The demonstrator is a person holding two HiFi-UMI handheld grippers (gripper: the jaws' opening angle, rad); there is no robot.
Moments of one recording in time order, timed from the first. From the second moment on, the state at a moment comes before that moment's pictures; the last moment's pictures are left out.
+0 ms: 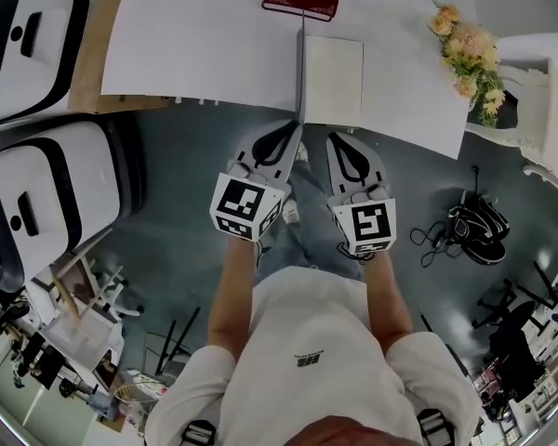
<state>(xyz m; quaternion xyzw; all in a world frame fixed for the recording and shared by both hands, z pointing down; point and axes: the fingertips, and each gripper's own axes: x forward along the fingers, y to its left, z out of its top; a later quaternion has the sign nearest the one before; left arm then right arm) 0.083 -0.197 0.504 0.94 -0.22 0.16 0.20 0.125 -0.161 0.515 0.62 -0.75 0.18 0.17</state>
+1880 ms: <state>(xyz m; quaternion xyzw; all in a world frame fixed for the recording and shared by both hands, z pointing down) 0.199 -0.143 0.575 0.94 -0.09 0.24 0.21 0.220 -0.105 0.560 0.70 -0.66 0.24 0.16</state>
